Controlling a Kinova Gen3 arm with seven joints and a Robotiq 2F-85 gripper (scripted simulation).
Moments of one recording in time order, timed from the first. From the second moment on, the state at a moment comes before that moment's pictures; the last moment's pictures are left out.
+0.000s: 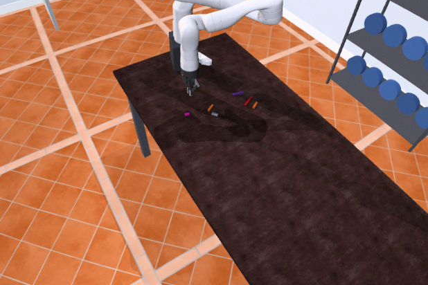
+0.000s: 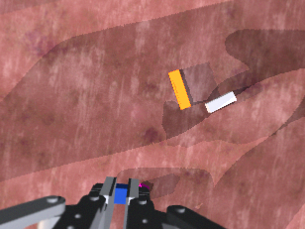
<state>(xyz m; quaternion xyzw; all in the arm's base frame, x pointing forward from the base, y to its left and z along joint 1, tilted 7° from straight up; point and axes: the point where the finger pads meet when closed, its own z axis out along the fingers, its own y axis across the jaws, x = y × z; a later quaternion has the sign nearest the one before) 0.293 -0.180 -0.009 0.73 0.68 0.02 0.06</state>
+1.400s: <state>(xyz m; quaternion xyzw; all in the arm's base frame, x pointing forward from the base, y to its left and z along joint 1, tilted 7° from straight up) 0.397 -0.091 -0.001 0.84 0.55 0.04 0.05</state>
